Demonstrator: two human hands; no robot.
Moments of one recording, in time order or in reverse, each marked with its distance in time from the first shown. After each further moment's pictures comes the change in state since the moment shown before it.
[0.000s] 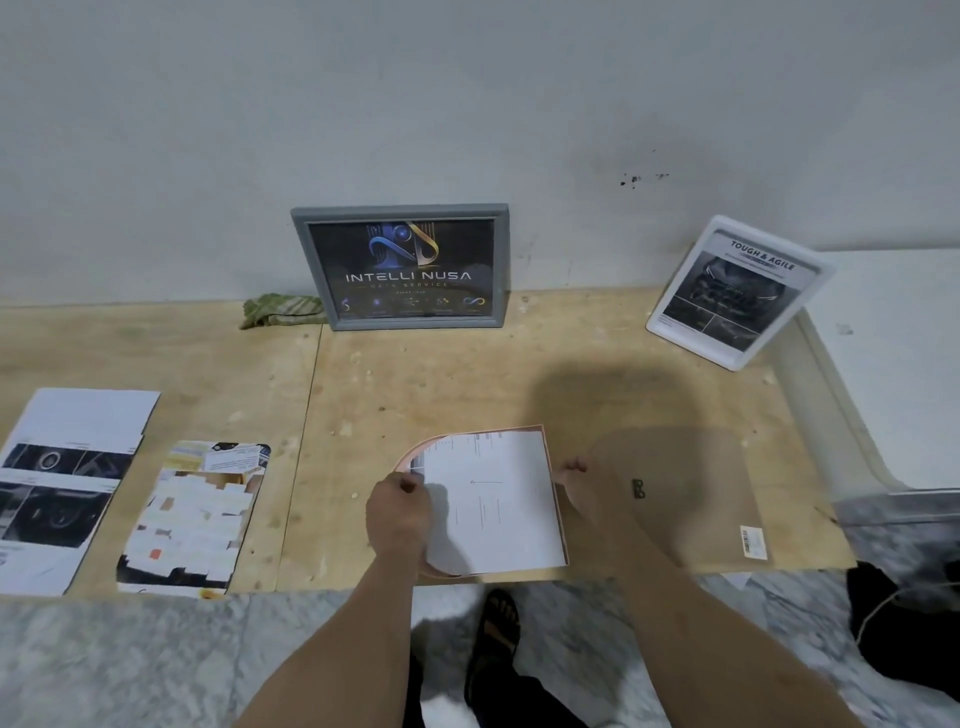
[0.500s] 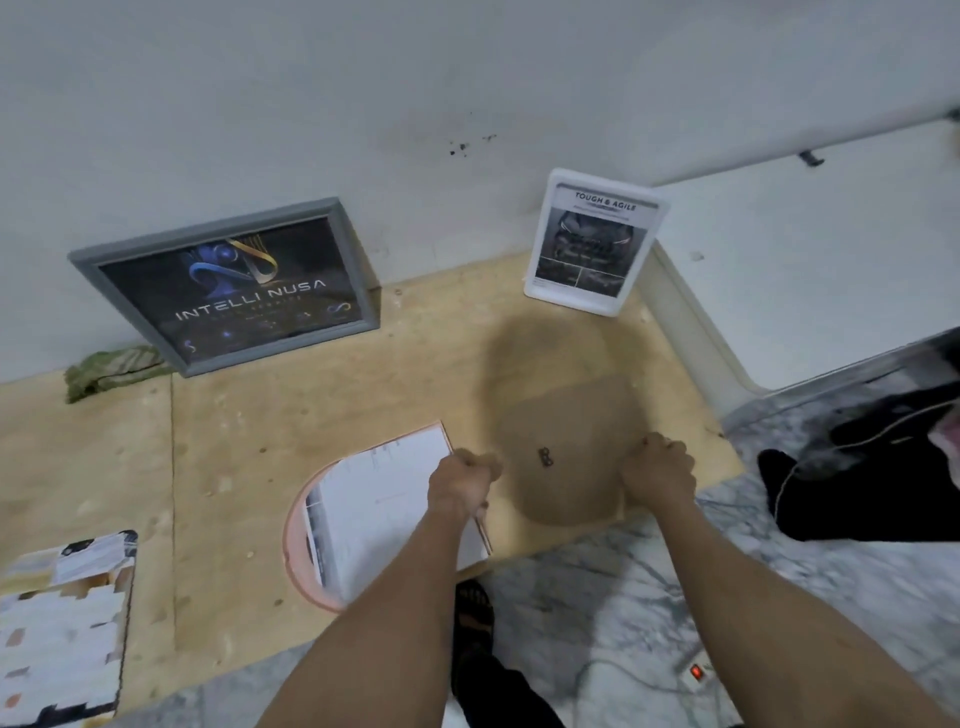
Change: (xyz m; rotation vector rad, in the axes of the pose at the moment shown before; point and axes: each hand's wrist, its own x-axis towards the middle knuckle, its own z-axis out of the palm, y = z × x) left_hand -0.055 0.083 0.134 0.132 -0.633 0.066; right_hand 0.007 0.107 -0.136 -0.391 0.397 0.329
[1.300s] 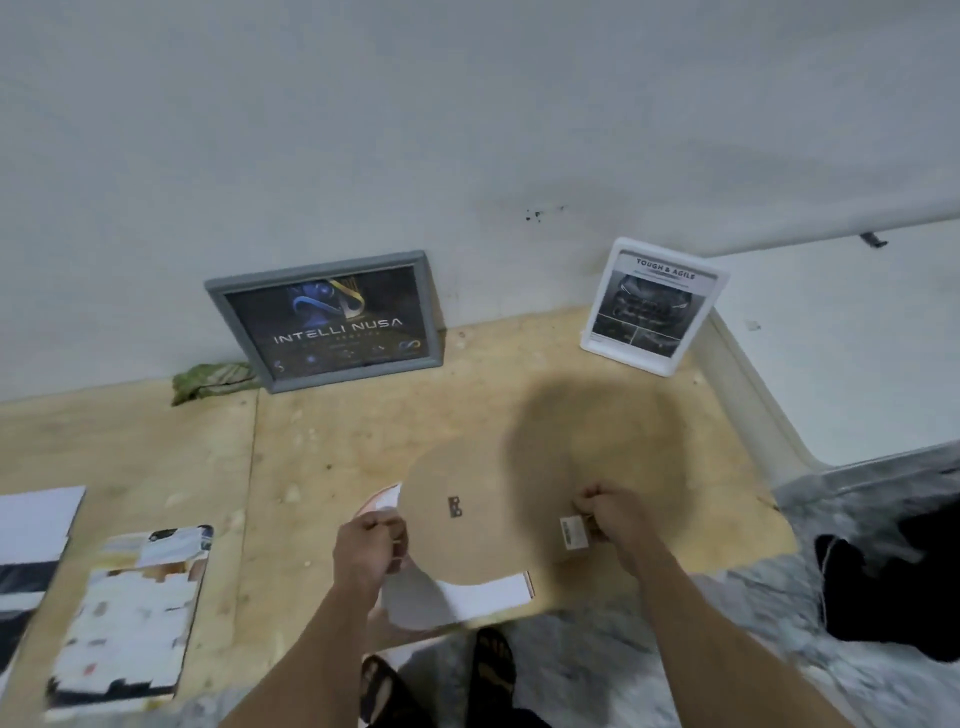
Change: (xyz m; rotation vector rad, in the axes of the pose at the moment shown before) left_hand -0.024 -0.079 -0.126 -0.367 0.373 -0.058; right_hand -0.035 -0.073 0.034 0.707 -0.399 -0.050
